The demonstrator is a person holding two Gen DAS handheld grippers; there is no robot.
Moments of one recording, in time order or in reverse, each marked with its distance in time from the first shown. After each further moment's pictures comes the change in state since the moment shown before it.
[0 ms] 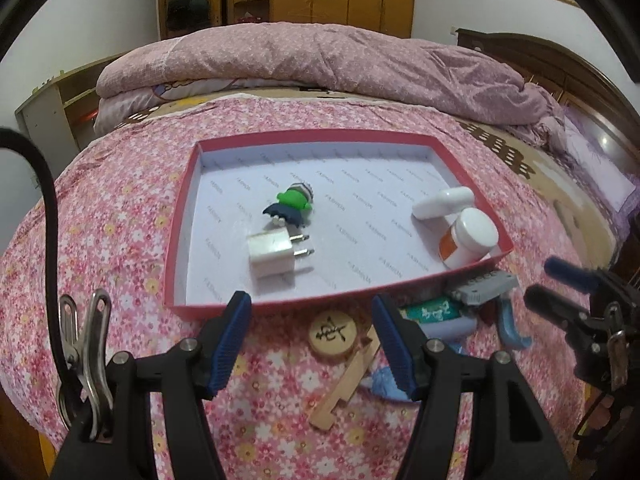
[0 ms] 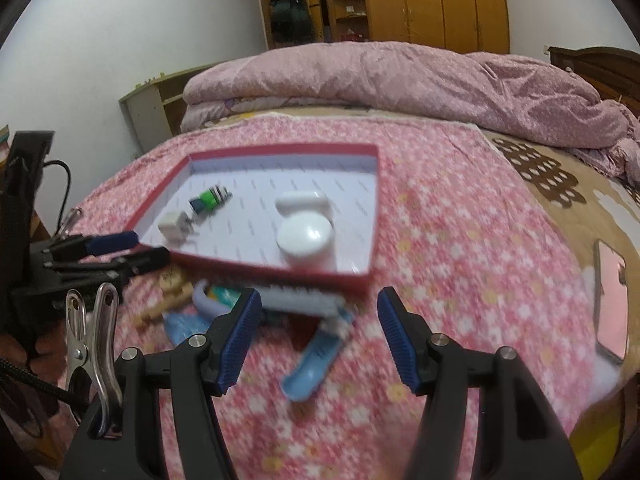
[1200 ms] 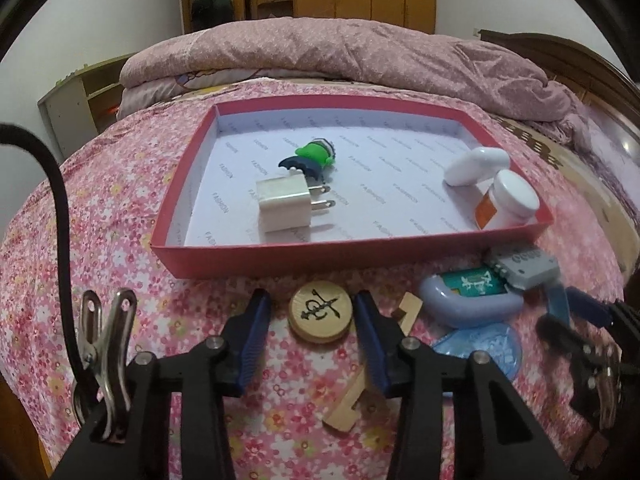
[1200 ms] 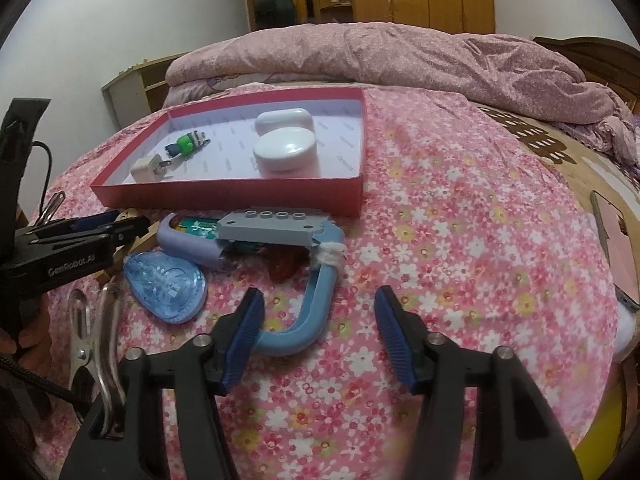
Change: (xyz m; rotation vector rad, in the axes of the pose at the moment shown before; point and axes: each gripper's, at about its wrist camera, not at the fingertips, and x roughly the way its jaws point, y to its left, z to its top) left arm 0.027 -0.006 -0.034 -0.027 -0.025 0.099; right arm 0.022 0.001 -0.050 0.021 0.021 -0.077
